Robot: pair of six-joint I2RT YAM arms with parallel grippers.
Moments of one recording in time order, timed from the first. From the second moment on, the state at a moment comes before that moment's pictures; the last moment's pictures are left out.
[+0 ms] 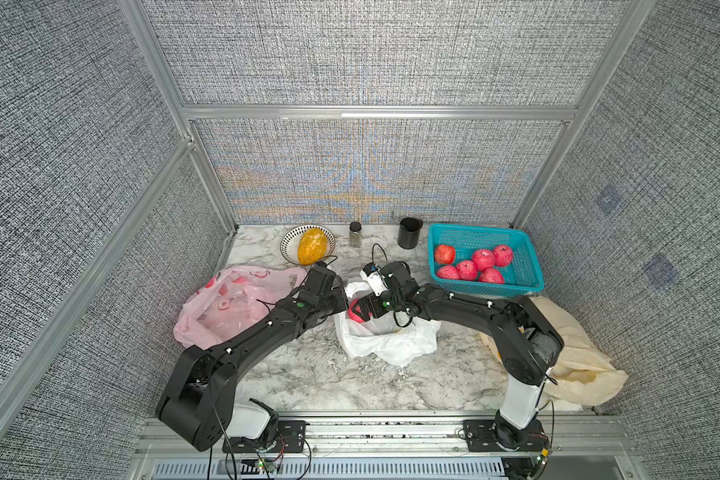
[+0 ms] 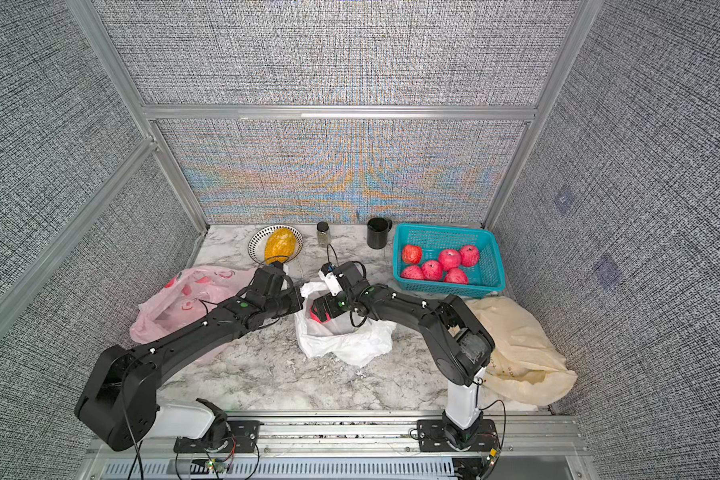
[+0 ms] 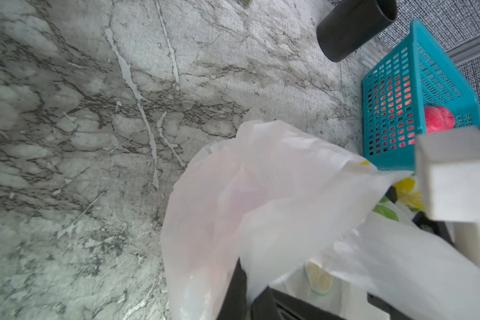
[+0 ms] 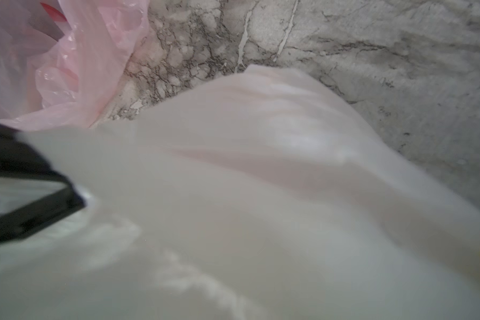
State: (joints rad) left arm -0.55 1.39 0.85 -0.24 0.06 -0.70; right arm 0.72 1.87 1.20 -0.13 -0.24 0.21
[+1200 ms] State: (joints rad) left arm -0.55 1.40 0.85 -0.25 0.05 -0.70; right arm 0.76 1.91 1.18 -0.05 -0.23 0.22
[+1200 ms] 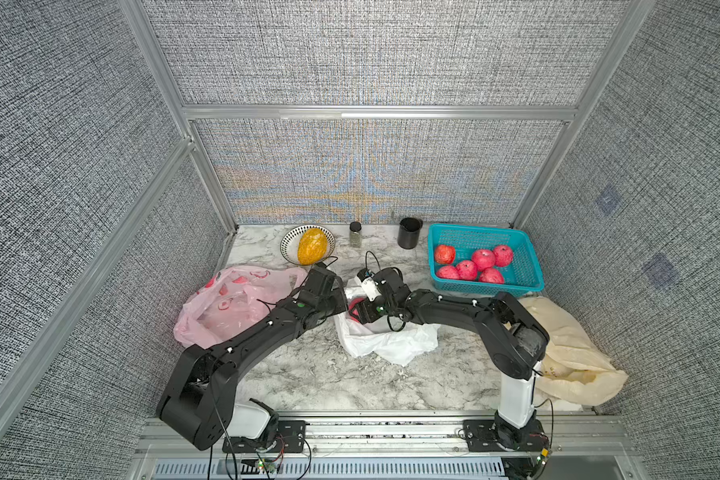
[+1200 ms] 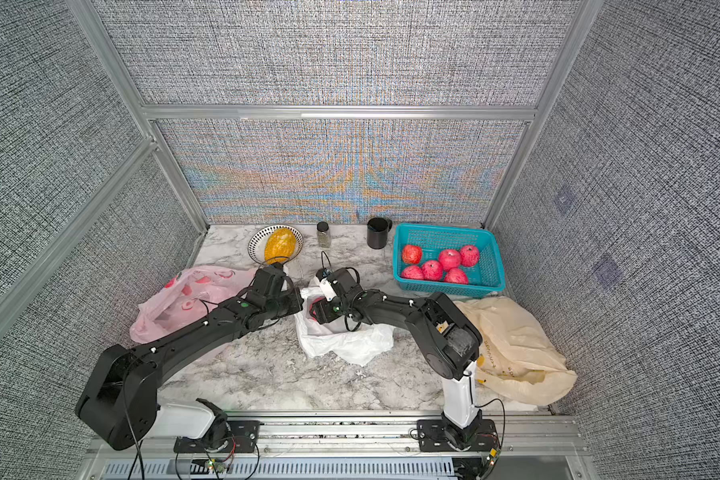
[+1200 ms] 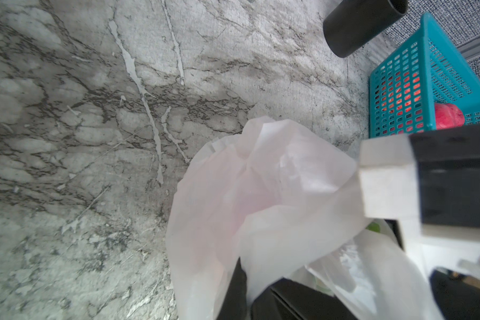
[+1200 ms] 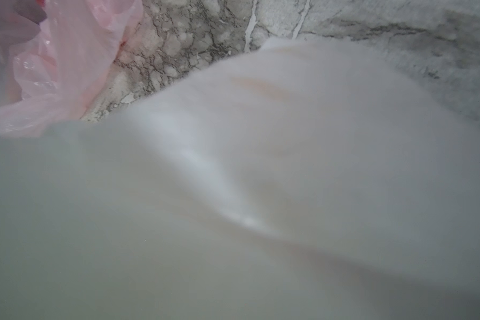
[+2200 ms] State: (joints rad) left arm -0.55 1.40 0.86 -0.26 0.04 -0.70; right arm 0.62 1.41 1.03 -0.22 -0.65 0.15
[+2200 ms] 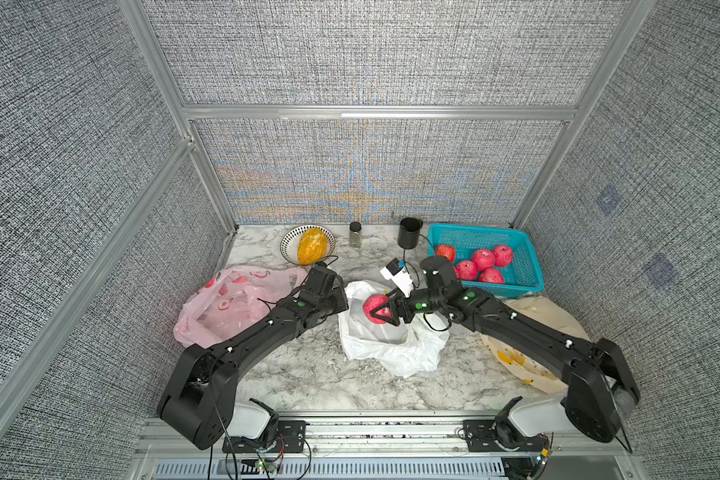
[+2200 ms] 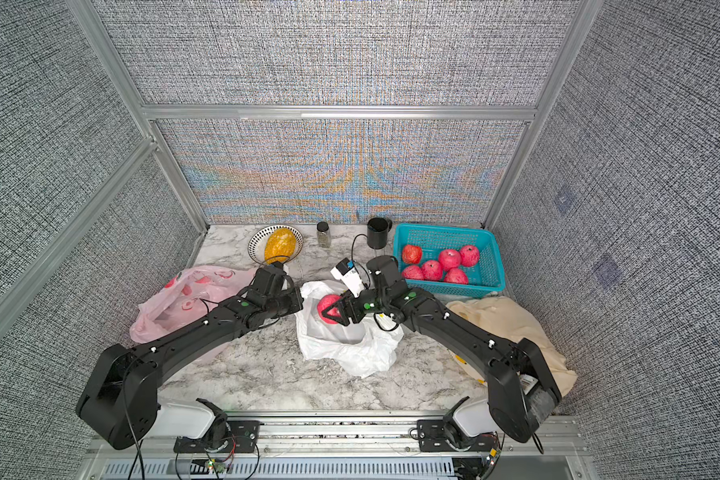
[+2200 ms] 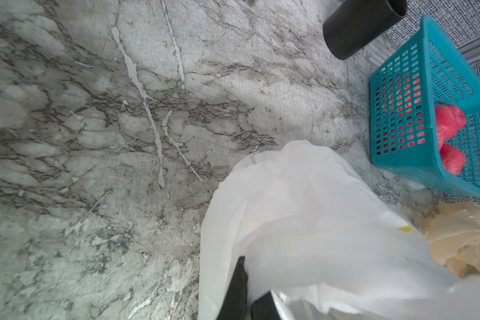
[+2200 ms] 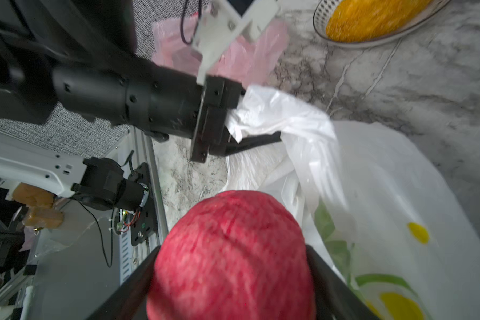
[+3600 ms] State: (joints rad) left arm -0.57 1.44 0.92 -0.28 0.06 -0.65; right arm -0.01 1.96 1.32 -0.06 -0.13 0.15
